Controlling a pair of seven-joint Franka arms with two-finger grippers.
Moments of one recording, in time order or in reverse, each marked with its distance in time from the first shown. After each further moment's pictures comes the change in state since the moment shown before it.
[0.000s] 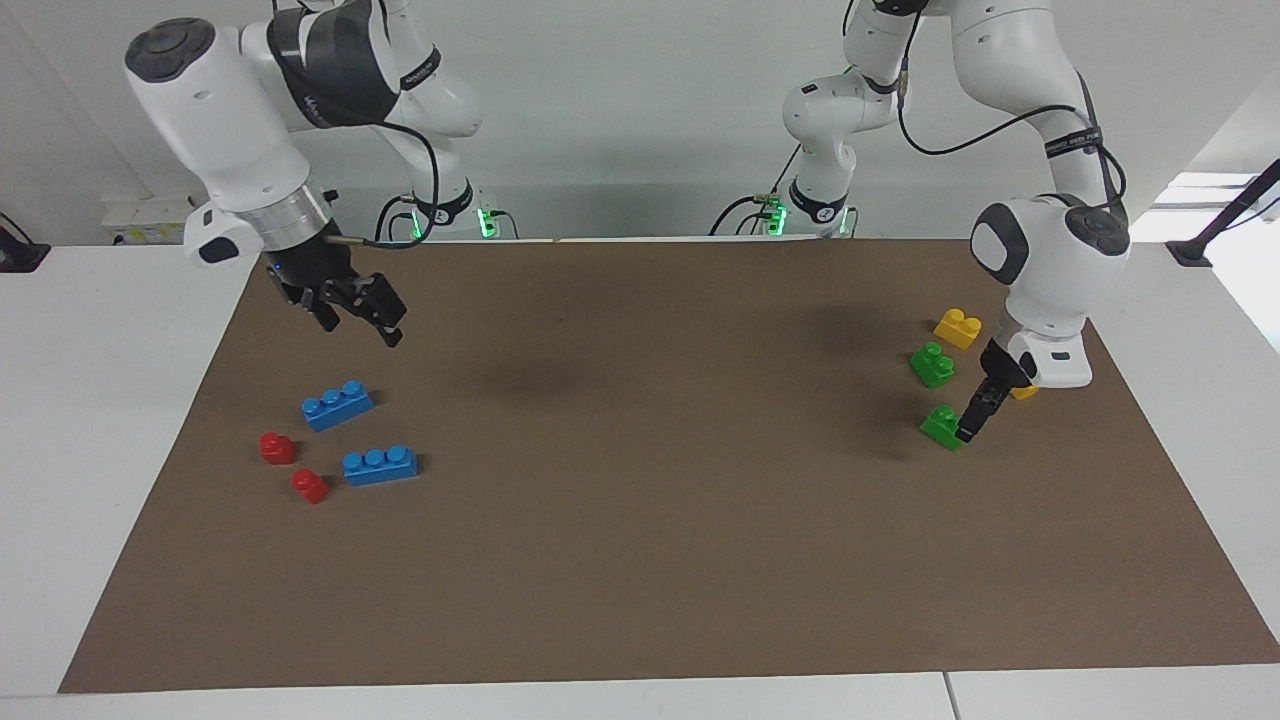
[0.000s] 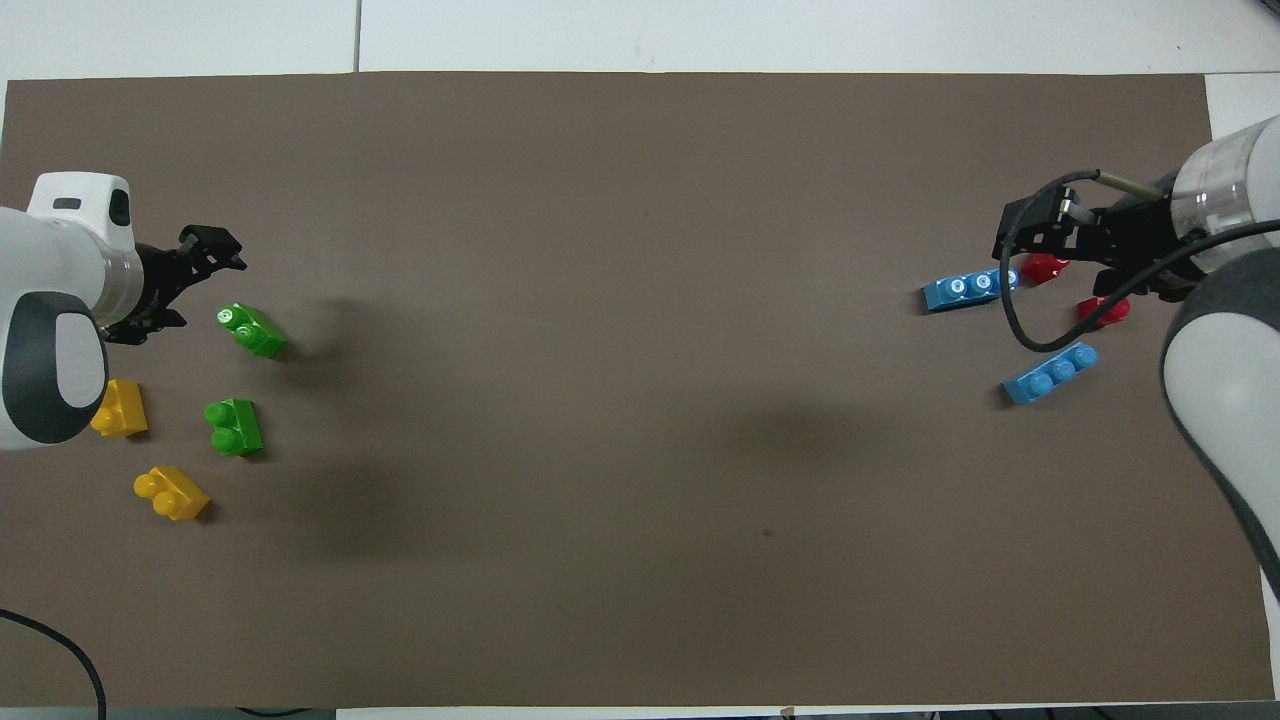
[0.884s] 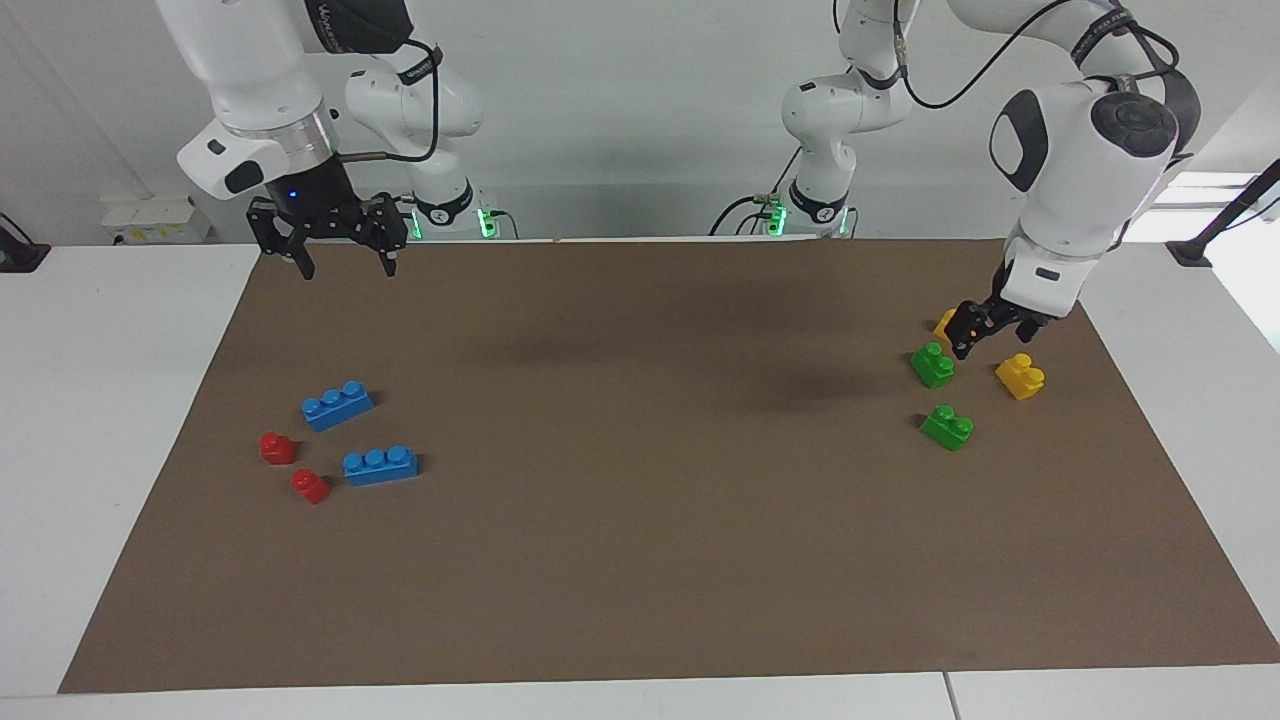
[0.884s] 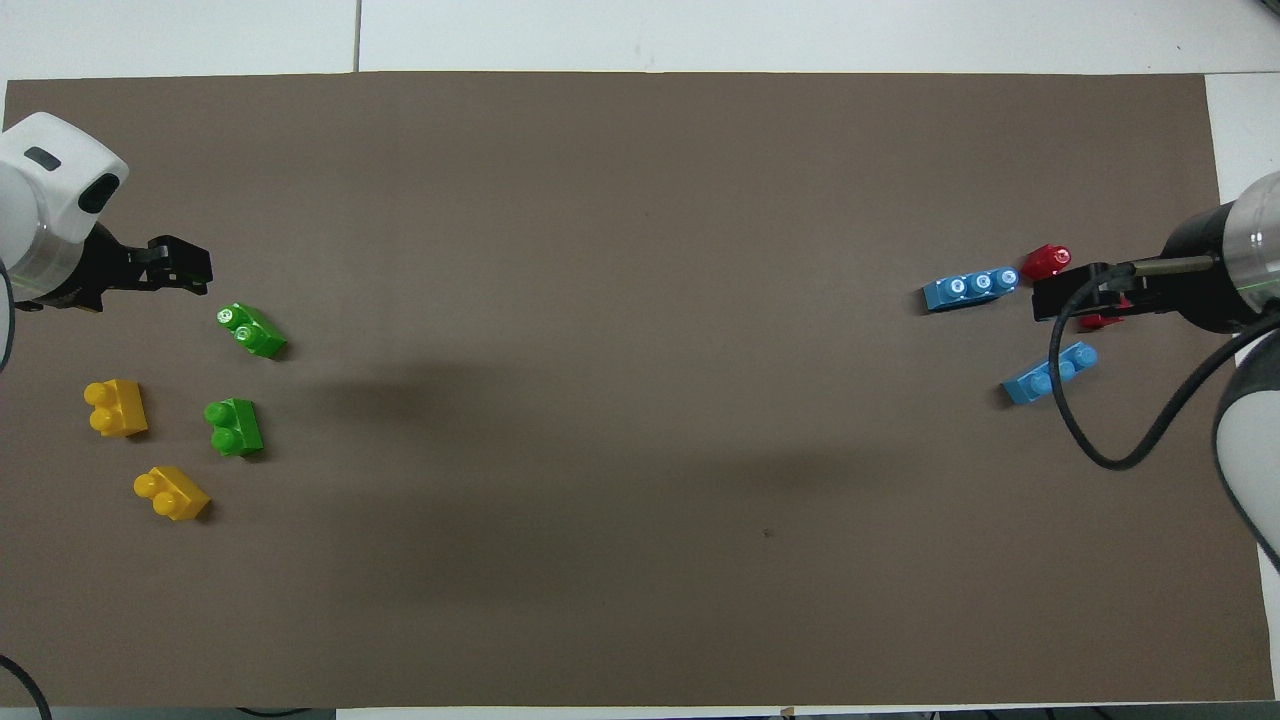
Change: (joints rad) left arm -0.057 -0.110 -0.024 0.242 0.009 -0.520 0.434; right arm 0.008 -0.049 -0.019 0.067 -0.079 -0.178 -0.353
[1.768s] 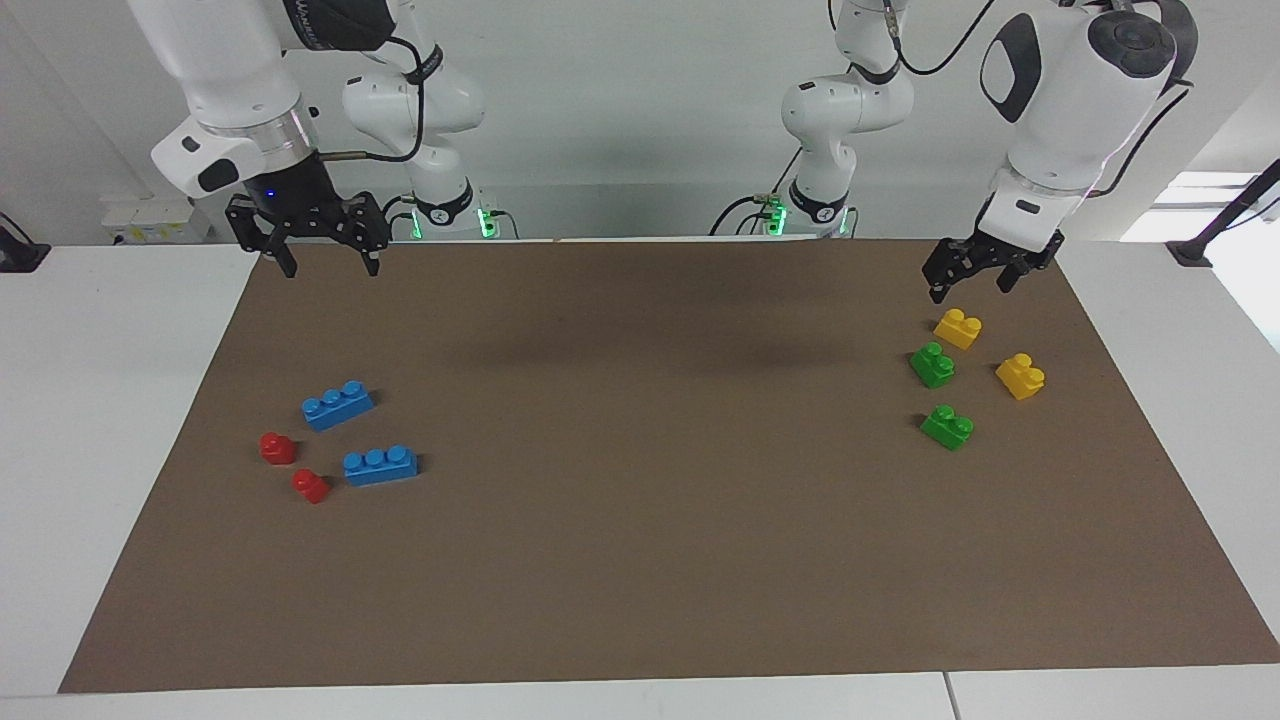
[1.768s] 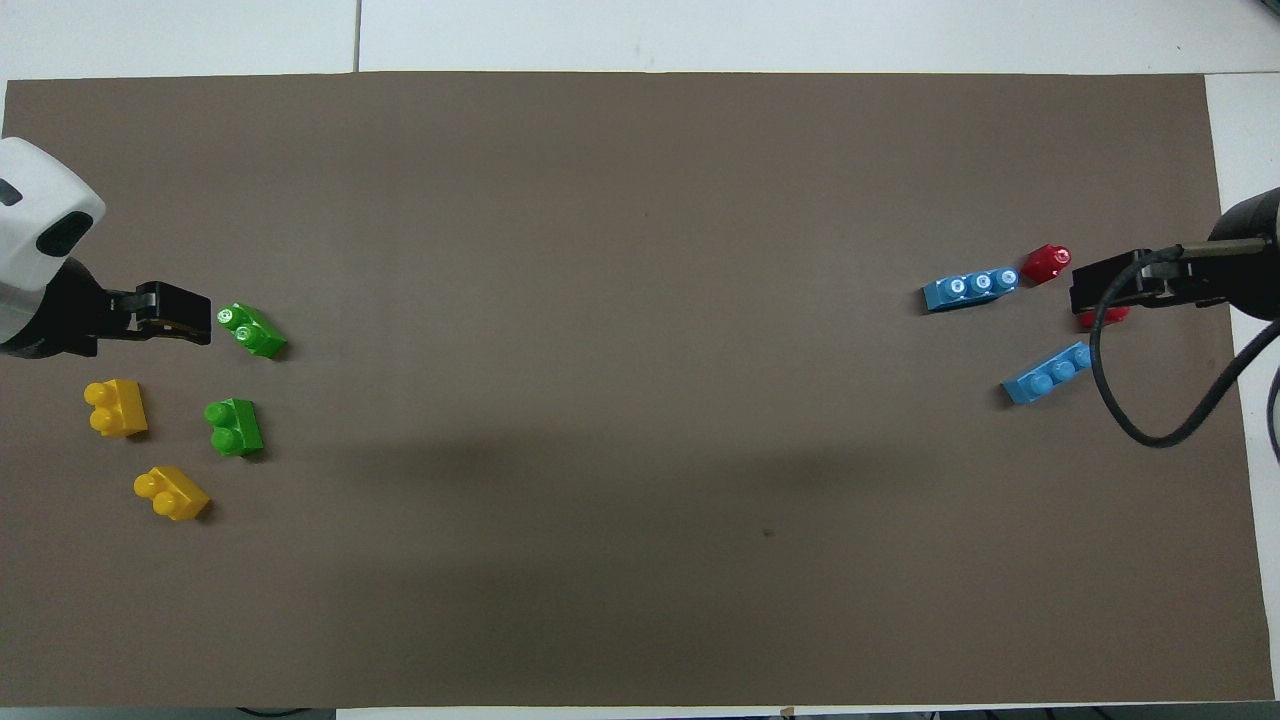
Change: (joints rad) left arm -0.026 -0.092 -0.005 -0.002 -0.026 -0.120 0.096; right arm 0.241 0.013 -0.263 0.026 -0.003 -0.011 -0.001
